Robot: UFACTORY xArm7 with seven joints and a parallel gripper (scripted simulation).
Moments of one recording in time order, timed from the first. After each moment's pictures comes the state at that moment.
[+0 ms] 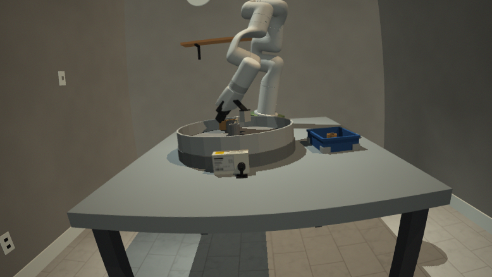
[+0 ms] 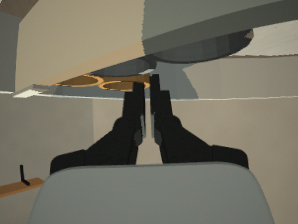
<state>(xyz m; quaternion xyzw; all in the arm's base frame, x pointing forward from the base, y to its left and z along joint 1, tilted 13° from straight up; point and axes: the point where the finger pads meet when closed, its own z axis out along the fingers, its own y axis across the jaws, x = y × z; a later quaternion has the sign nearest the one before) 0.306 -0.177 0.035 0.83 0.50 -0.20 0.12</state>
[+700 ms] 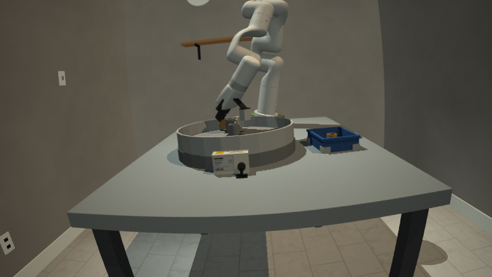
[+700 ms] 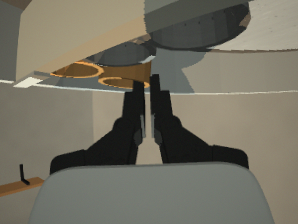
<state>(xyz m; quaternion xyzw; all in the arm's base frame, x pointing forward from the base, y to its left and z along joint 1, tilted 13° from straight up) 0.305 -0.178 0.041 0.83 0.50 -0.20 0.12</state>
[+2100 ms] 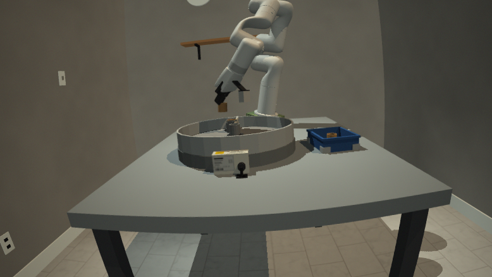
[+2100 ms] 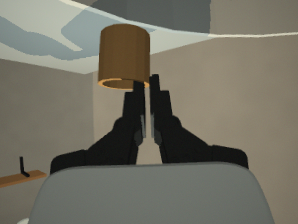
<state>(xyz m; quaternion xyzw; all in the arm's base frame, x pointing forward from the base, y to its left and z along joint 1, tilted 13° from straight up) 0.298 -0.190 0.110 0.83 0.50 -0.20 0.12</state>
